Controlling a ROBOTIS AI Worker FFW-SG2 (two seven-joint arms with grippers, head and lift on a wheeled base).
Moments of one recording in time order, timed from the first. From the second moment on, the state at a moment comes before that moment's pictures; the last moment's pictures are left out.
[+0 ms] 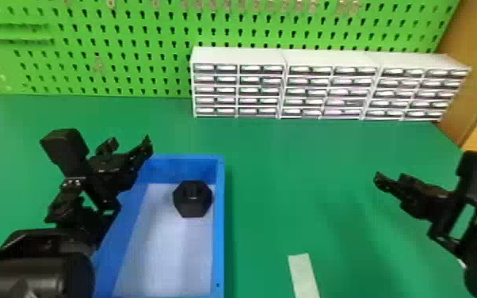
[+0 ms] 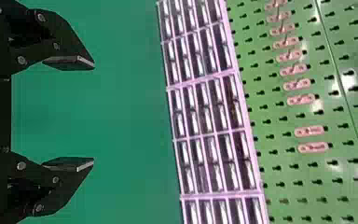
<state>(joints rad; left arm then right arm) -0.02 0.11 0.00 -1.72 0.31 0.19 -0.07 -0.09 -0.12 -0.39 -1.65 -0.12 0.57 0.54</state>
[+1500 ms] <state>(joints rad) -0.03 0.11 0.00 -1.72 0.29 0.19 -0.08 -0.11 -0.14 -0.34 -1.63 -0.10 0.57 0.57</state>
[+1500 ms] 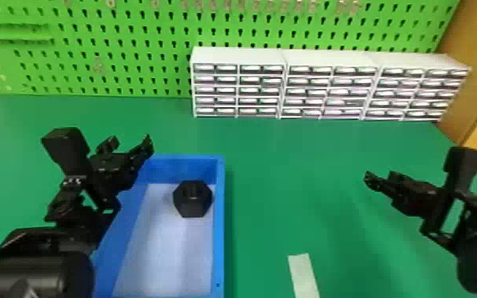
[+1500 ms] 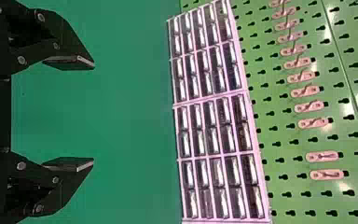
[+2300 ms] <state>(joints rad) -0.03 0.11 0.00 -1.72 0.29 0.19 -0.09 -0.13 -0.15 -0.33 -1.63 -0.10 0.57 0.57</state>
